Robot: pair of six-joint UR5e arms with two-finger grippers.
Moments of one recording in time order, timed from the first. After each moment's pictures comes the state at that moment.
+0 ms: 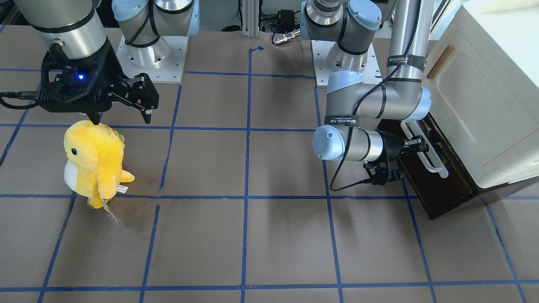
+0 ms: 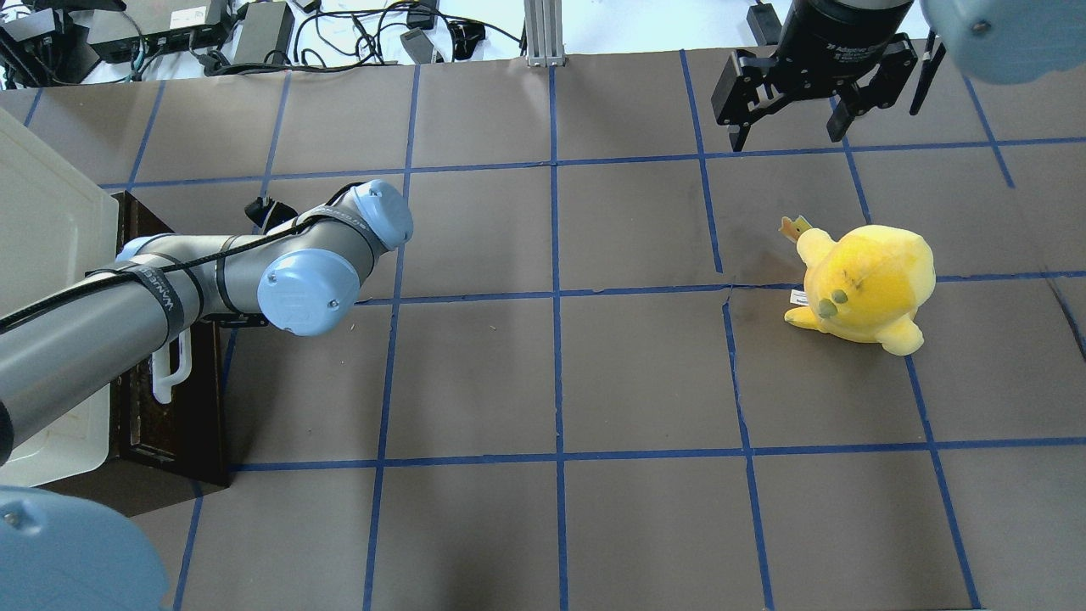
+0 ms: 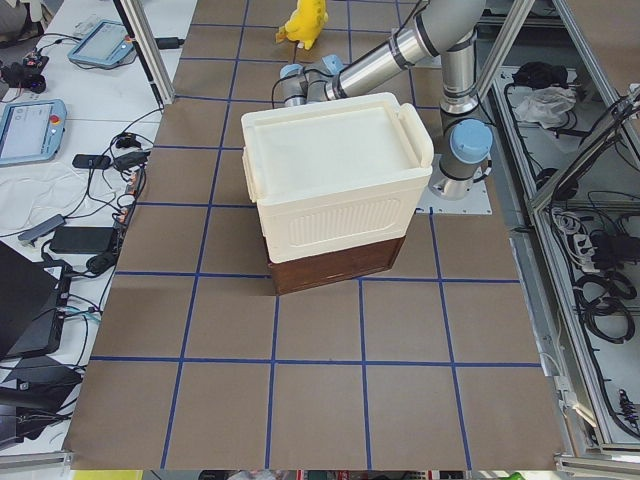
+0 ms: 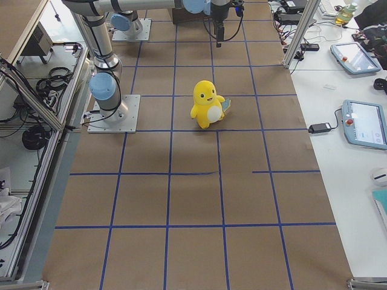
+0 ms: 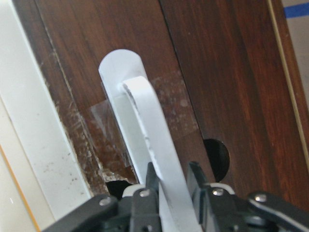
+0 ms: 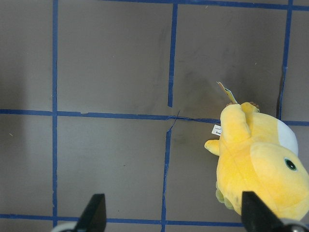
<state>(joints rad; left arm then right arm) -1.63 -1.94 -1.93 -1.39 2.71 -0.32 1.60 -1.48 1.44 -1.57 -1.58 -0.02</state>
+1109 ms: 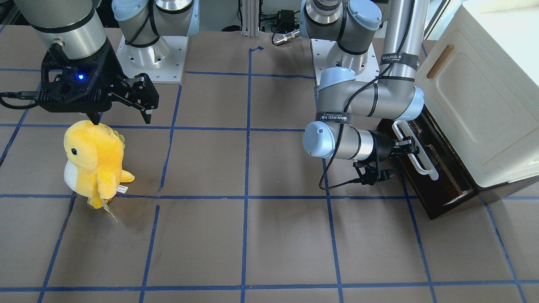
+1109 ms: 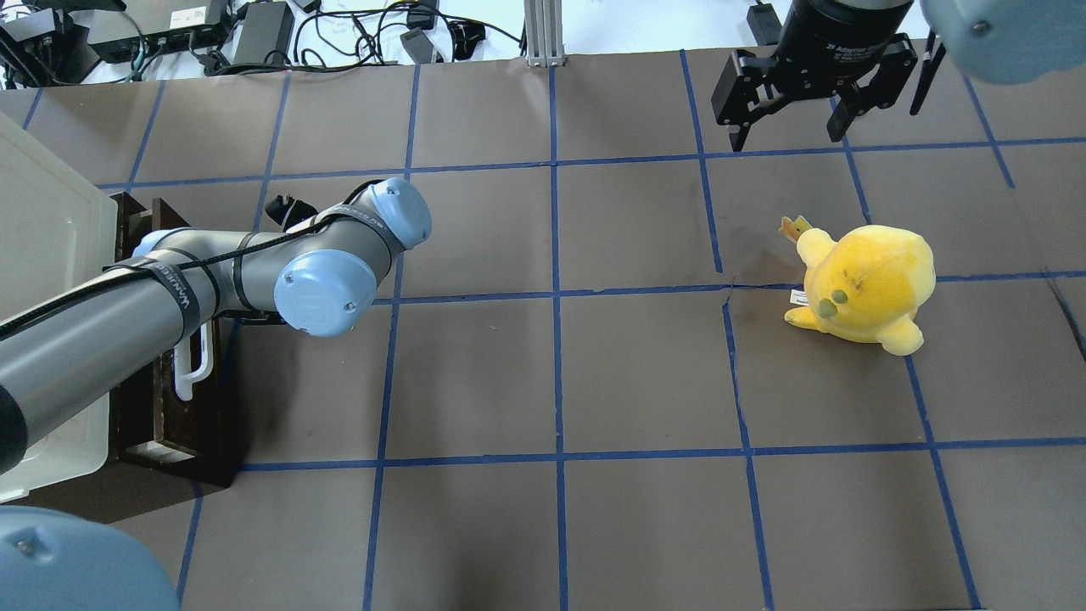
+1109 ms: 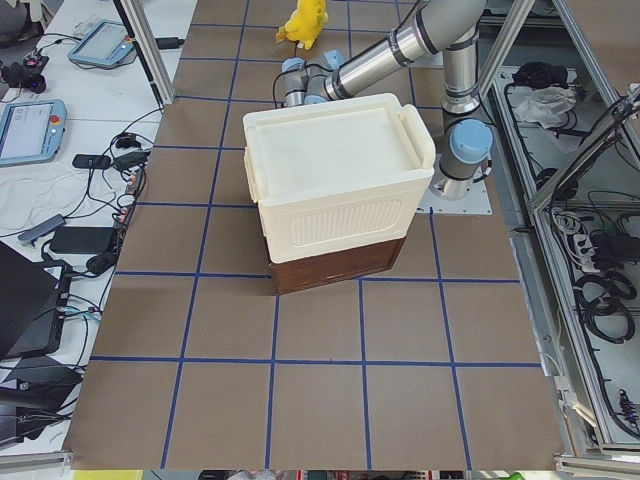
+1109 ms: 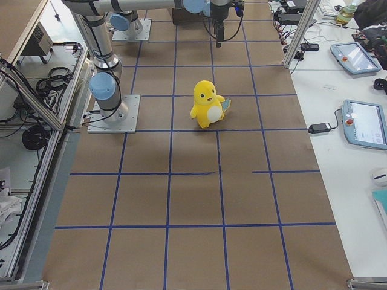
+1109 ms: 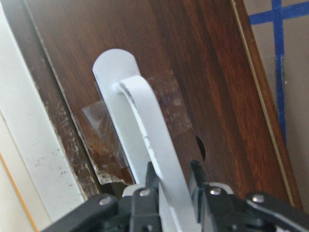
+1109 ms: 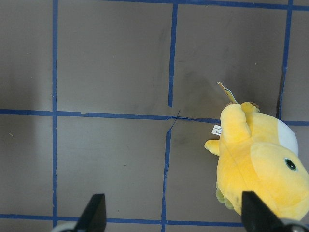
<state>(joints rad) -1.68 -1.94 -1.91 -1.39 2.67 -0.31 1.60 -1.48 1.44 -1.57 -1.58 -0.02</state>
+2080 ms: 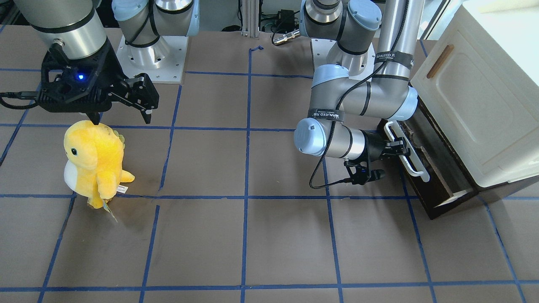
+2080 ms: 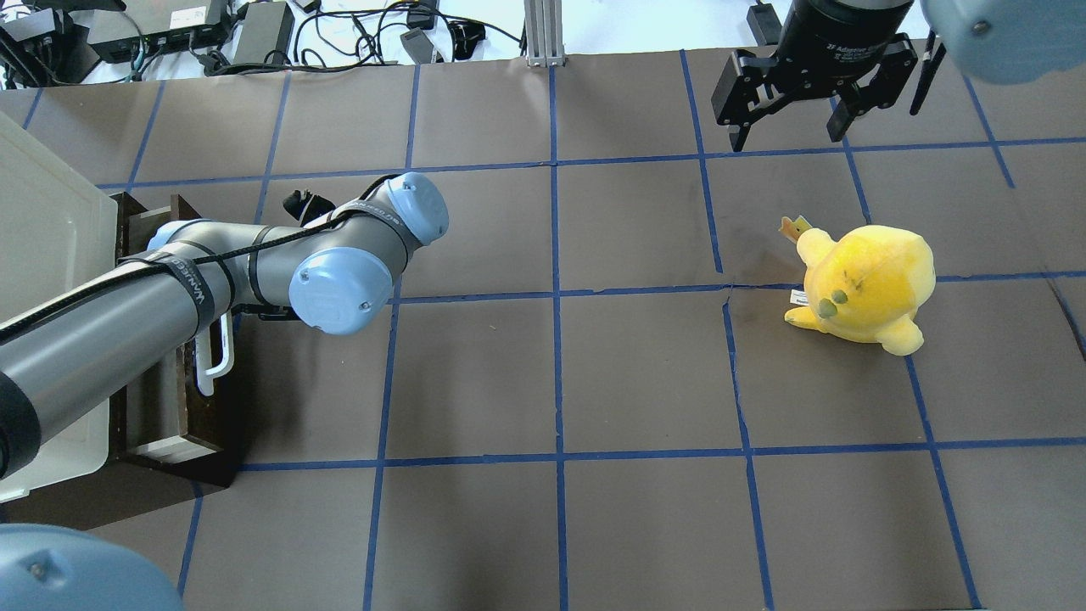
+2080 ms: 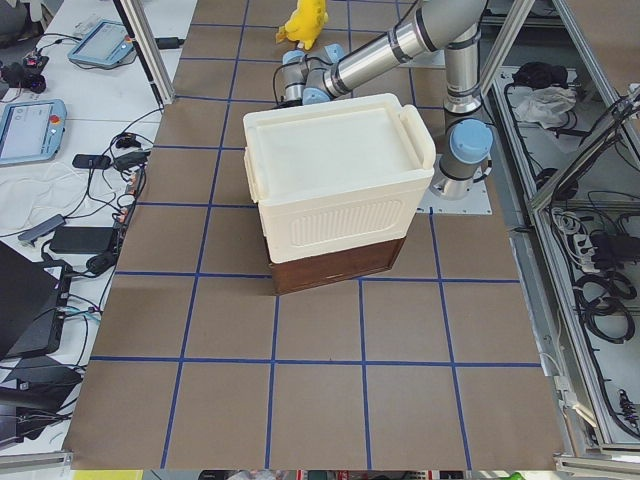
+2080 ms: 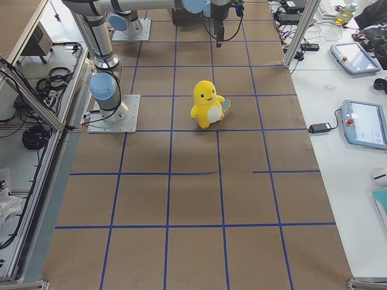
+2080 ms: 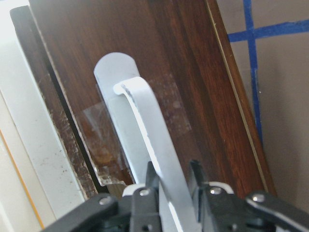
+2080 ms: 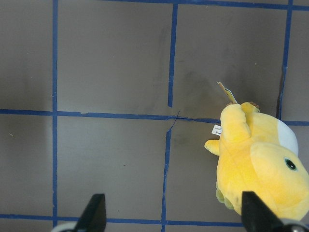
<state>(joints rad) -1.71 -1.94 -1.90 -1.39 2.63 -0.31 1.60 -1.48 1.44 -1.57 -1.58 -0.02</state>
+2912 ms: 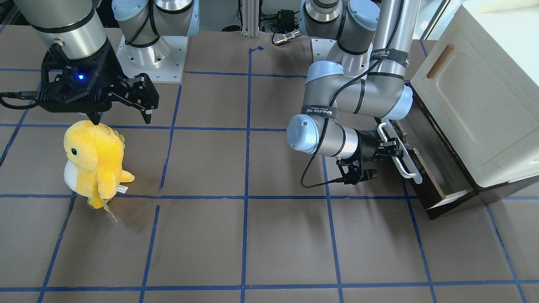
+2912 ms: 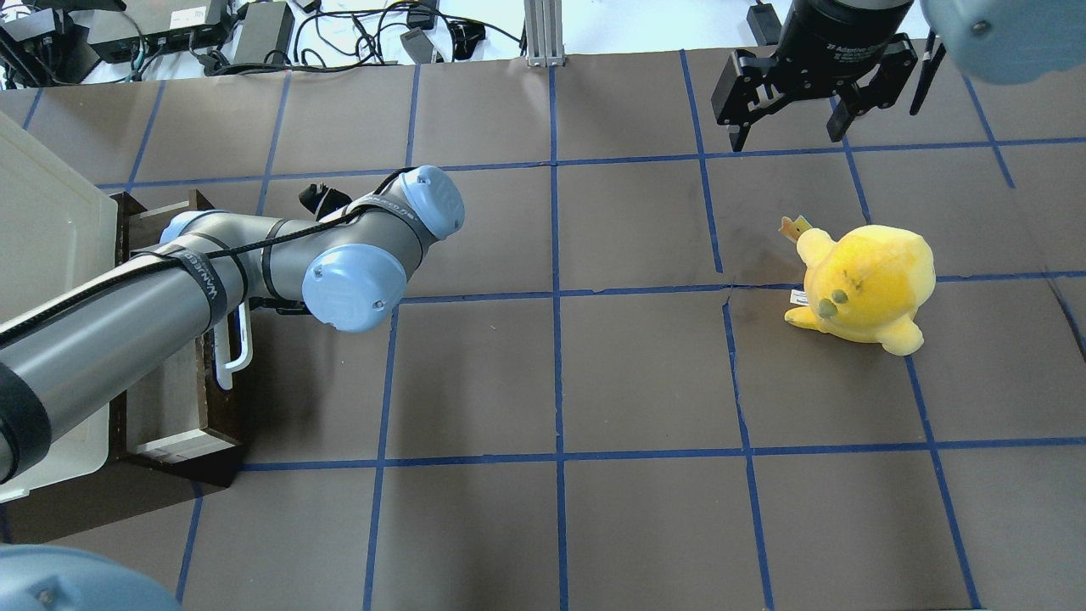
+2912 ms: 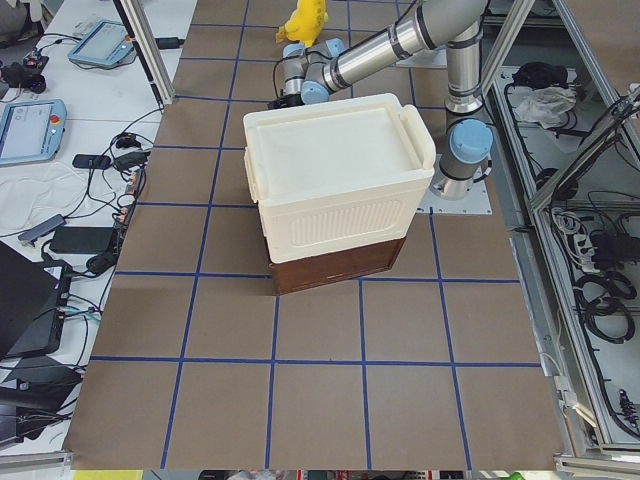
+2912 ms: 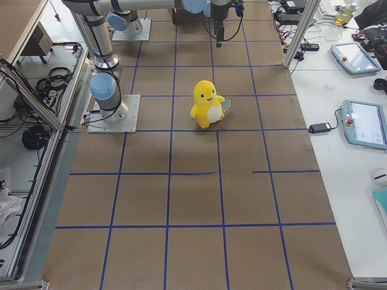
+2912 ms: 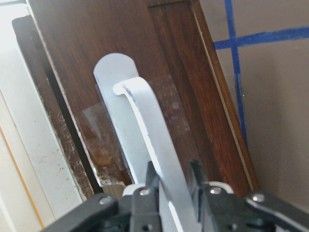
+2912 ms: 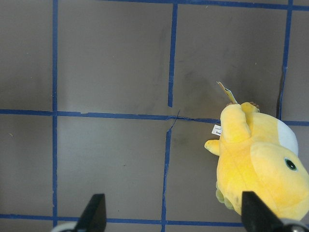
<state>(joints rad) -1.75 -1.94 -1.87 -1.39 2.60 -0.31 1.60 -1.48 1.44 -1.57 -1.58 -0.02</state>
